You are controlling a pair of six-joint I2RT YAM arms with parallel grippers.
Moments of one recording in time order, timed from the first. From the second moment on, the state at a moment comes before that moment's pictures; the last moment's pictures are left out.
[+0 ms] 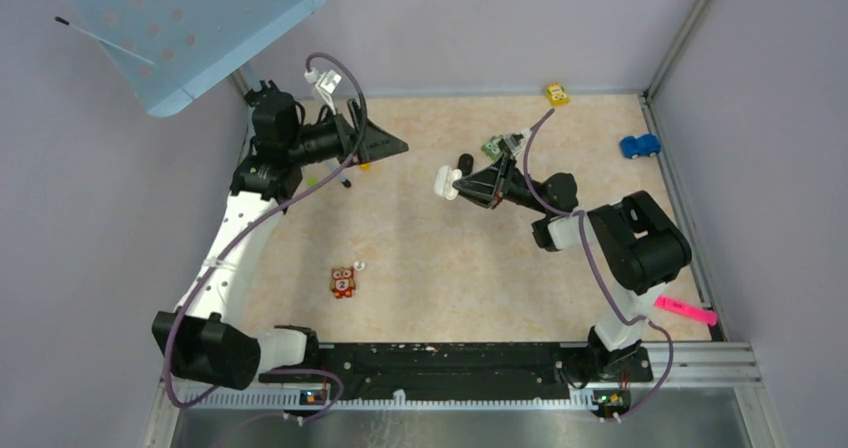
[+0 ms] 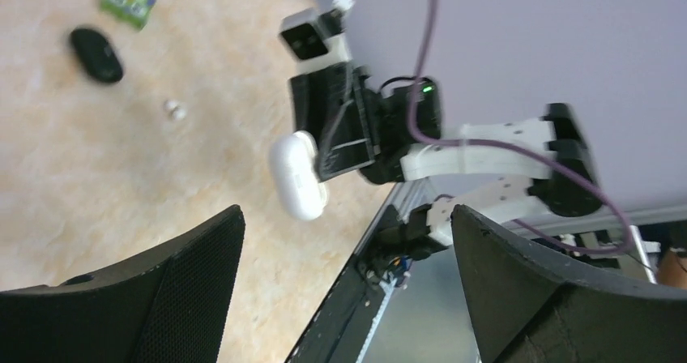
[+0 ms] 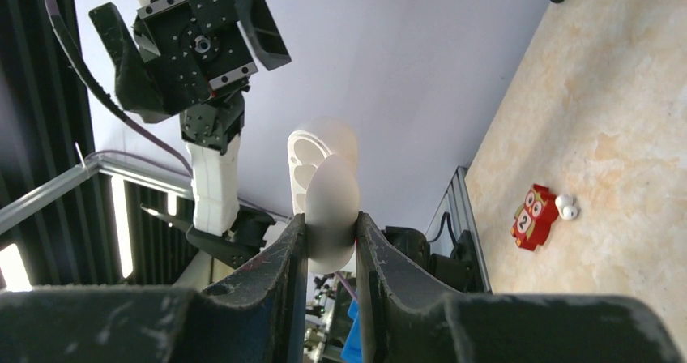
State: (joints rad) left arm -0.16 1.25 1.28 -0.21 0.96 -0.70; right arm 0.41 1.79 0.68 1.50 -0.84 1.67
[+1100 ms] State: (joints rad) left arm -0.60 1.58 1.60 -0.74 0.30 -0.44; right arm 0.42 1.79 0.67 1.50 -0.85 1.67
